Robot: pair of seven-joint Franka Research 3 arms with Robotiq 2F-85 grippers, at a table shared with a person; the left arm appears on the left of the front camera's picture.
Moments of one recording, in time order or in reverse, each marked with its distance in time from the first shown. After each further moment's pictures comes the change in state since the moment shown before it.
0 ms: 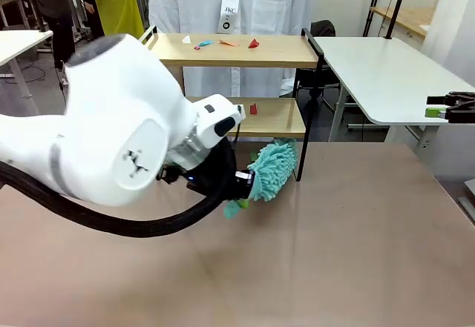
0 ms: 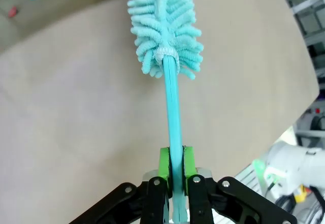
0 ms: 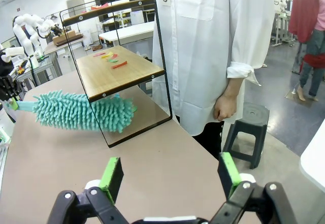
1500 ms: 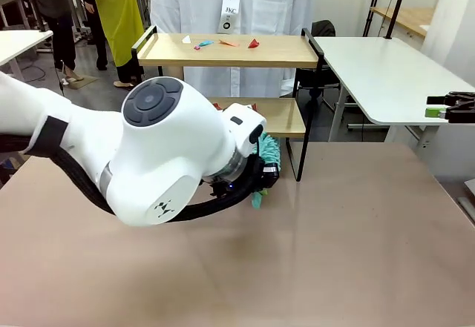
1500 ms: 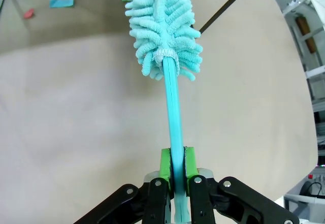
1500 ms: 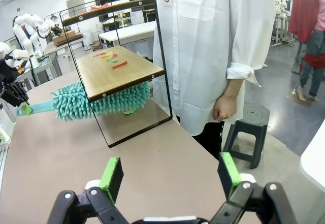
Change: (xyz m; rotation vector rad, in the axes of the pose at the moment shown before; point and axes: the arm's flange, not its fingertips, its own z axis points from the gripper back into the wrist) left arm 0.011 -0.023 -0.047 0.071 -0.206 0.221; right arm 0.000 0.000 0.000 0.000 0.000 0.000
